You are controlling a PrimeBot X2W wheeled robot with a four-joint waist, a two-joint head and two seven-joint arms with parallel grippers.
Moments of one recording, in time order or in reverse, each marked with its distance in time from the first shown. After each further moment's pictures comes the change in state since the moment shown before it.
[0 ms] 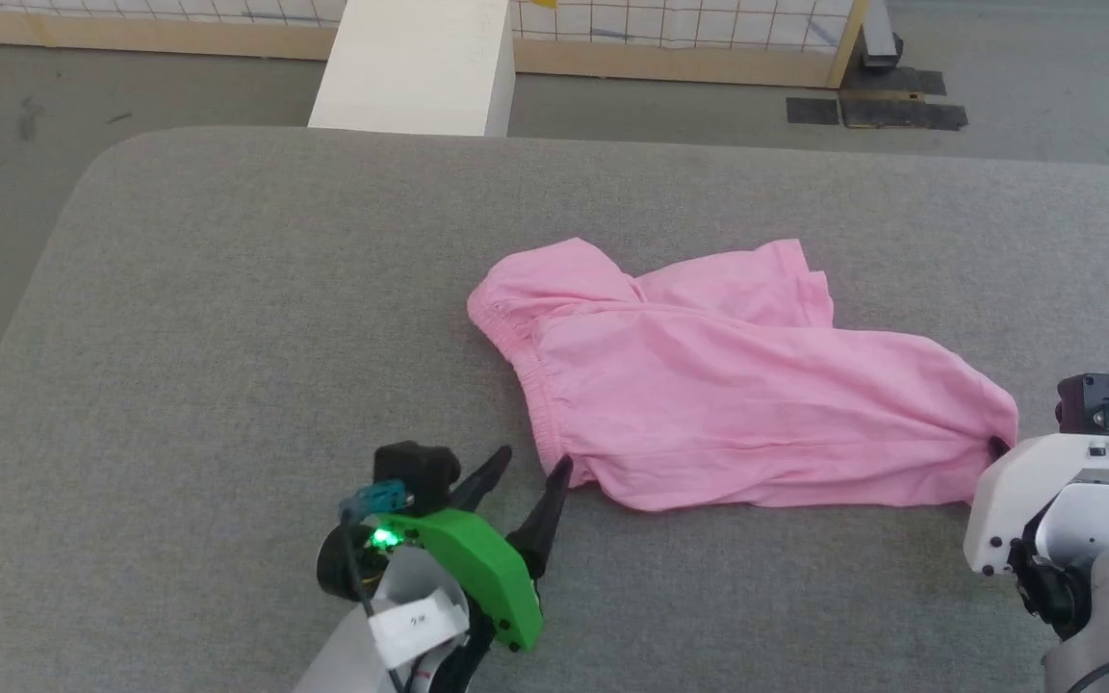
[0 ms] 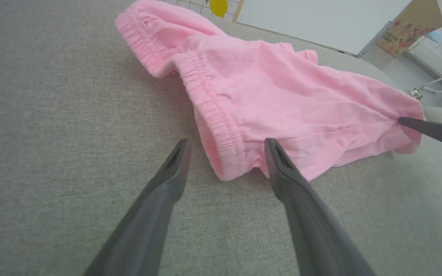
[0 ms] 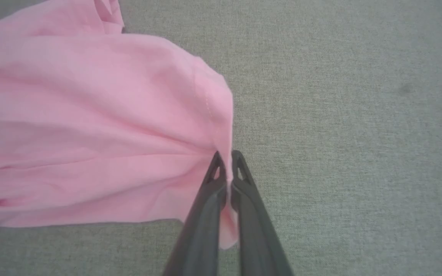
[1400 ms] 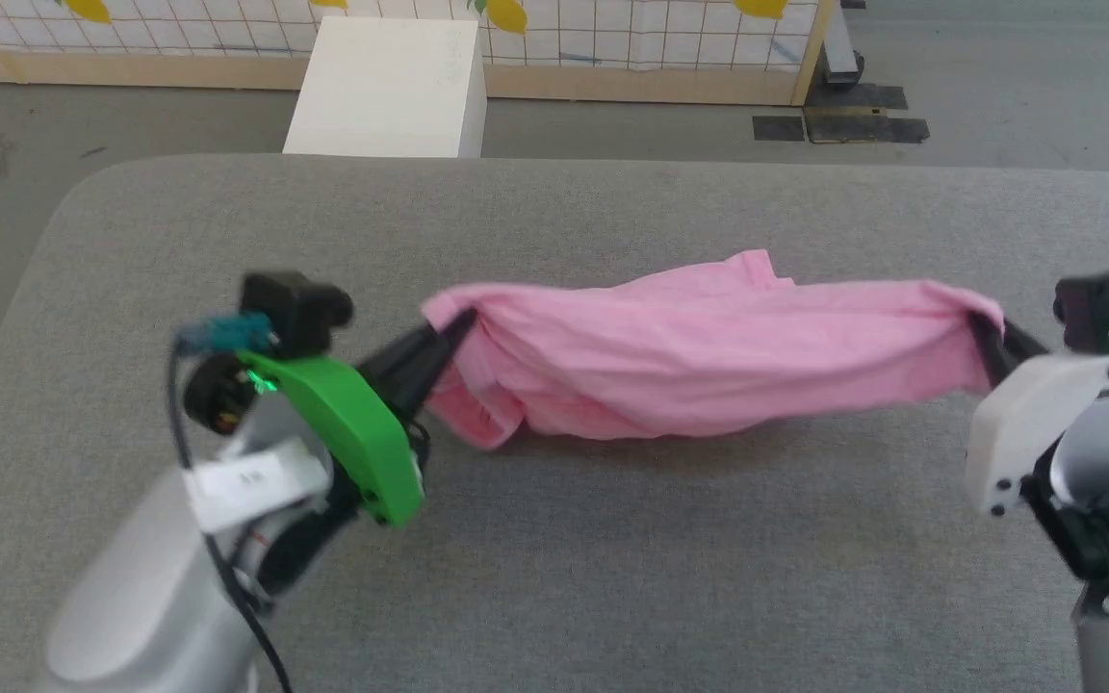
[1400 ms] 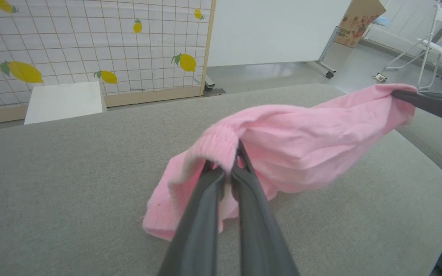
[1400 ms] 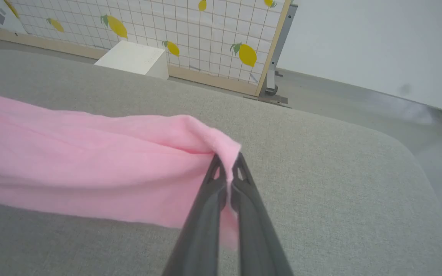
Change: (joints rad) left arm -0.184 0.334 -0.075 -0.338 -0.270 -0.001 0.257; right arm 0.035 -0.091 0.222 -0.463 0.112 0.000 0.159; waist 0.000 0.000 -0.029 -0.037
